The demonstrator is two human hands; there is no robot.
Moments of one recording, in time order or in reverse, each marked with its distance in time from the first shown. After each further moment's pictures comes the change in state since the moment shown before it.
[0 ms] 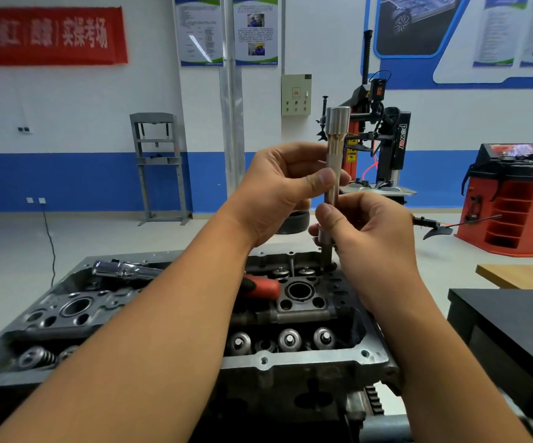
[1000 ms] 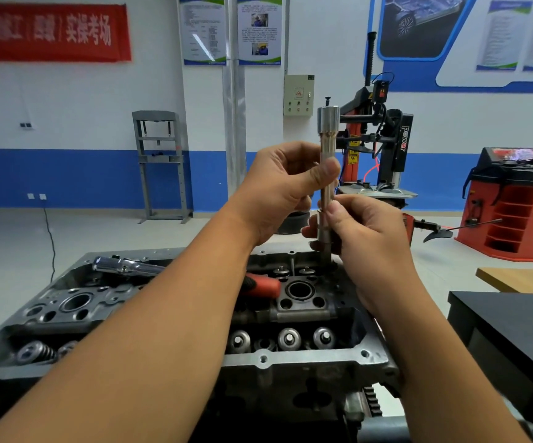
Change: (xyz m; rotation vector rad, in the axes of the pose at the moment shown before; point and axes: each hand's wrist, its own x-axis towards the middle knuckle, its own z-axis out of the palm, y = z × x) left_hand 0.002 -0.004 0.001 0.055 0.052 0.010; right_hand 0.002 -0.002 0.002 0.044 -0.082 0.090
